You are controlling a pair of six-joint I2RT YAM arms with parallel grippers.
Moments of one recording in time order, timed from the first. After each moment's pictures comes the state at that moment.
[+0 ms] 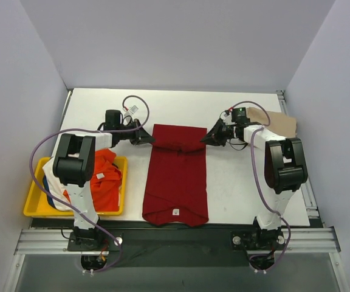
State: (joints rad) left arm -0.15 2.00 1.14 0.20 0.88 -0.60; right arm 0.16 1.88 1.17 -0.21 -0.63 0.76
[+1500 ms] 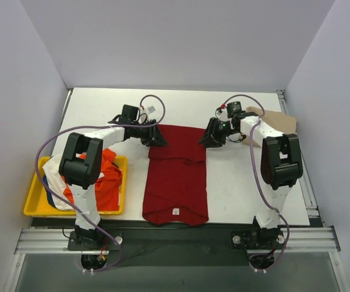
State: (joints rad) left arm -0.30 1.98 1.30 -0.18 0.77 -0.51; right arm 0.19 1.94 1.34 -0.53 -0.62 0.50
